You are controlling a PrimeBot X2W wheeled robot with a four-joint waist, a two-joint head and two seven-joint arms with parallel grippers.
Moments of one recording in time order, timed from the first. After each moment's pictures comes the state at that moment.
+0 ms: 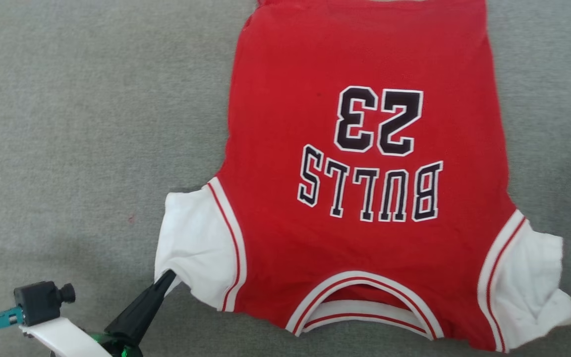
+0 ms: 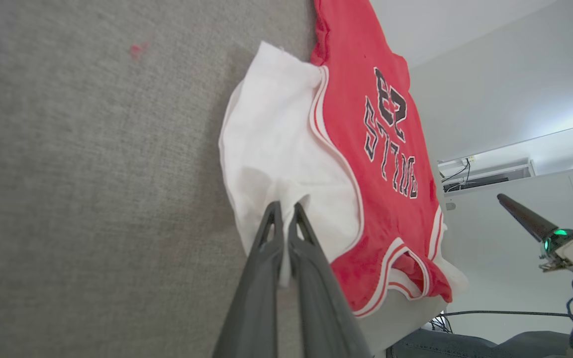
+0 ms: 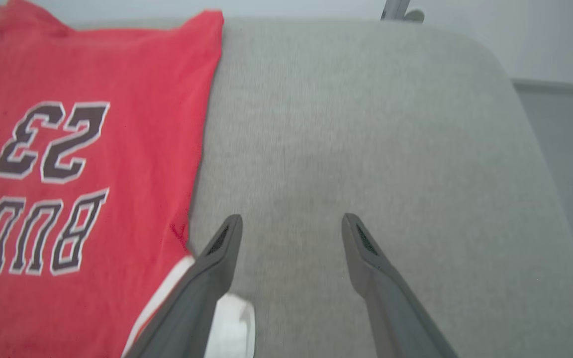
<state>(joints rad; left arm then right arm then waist) -0.10 0.85 -0.74 -0.10 -1.50 -0.13 -0.26 -0.01 -0.31 -0.38 -0.46 0.45 0.13 0.80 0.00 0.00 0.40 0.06</state>
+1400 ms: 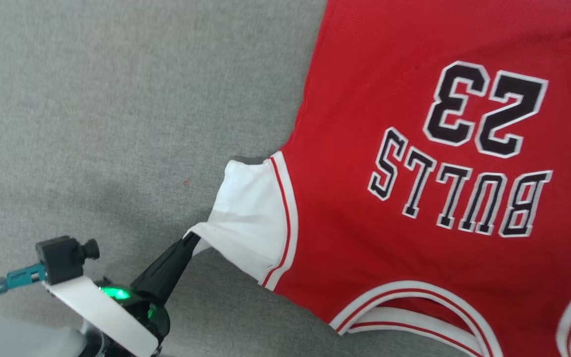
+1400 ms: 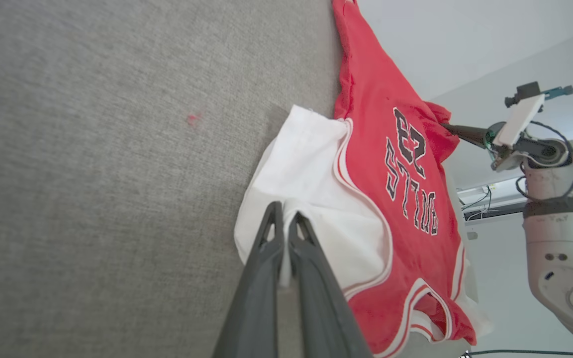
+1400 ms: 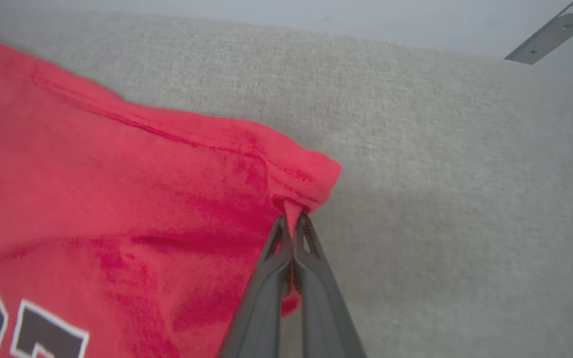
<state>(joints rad) -0.29 0.78 -0.79 -0.13 -1.45 -0.13 -0.26 -0.90 -0.38 -0.22 0.25 0.19 0.13 1.01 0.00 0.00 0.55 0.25</state>
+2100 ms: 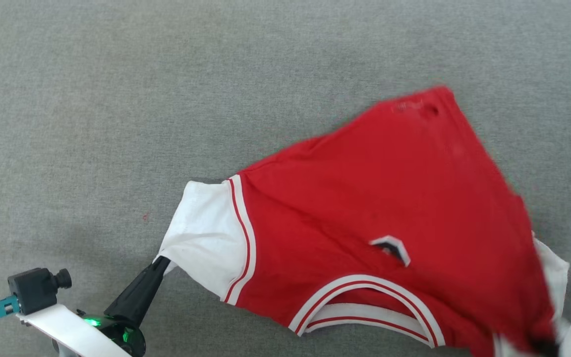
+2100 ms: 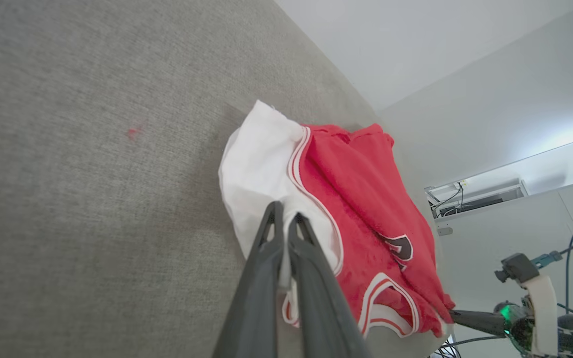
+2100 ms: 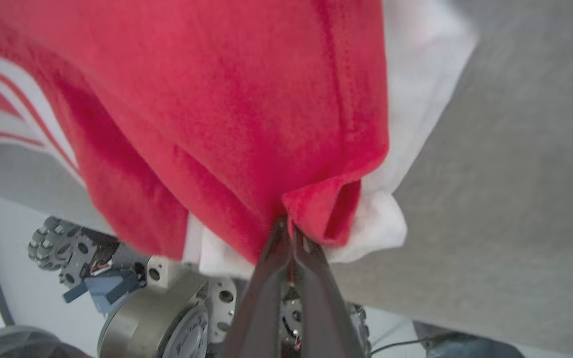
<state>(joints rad) -0.12 0.79 -0.67 -0.10 -1.45 -0.13 -0.26 0.18 -0.29 -0.24 -0.48 0.57 0.13 1.28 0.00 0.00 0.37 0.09</state>
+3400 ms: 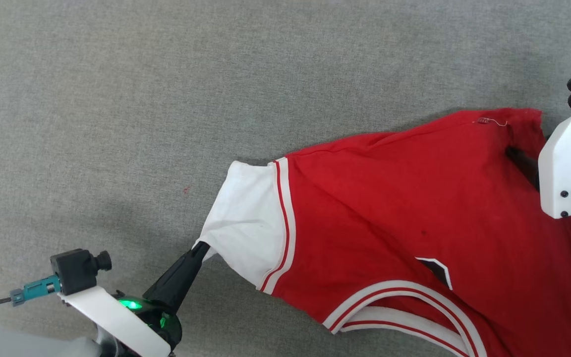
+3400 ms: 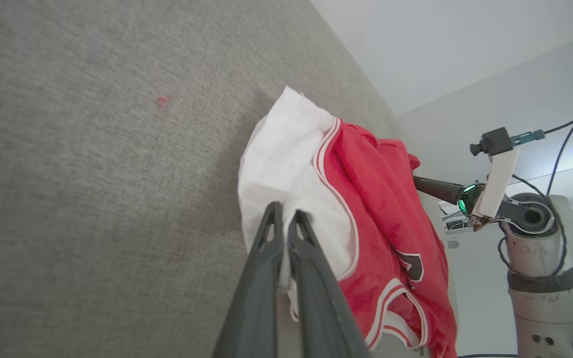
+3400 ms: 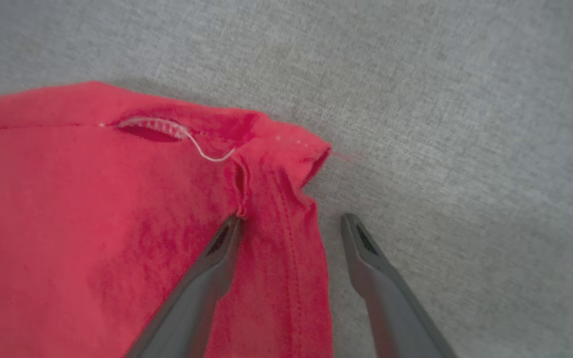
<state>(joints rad) -0.24 0.72 -0.78 -0.09 -1.45 -0.13 -0.26 -0.50 -0.40 0.03 -0.02 0.40 0.13 1.08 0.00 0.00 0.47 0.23</state>
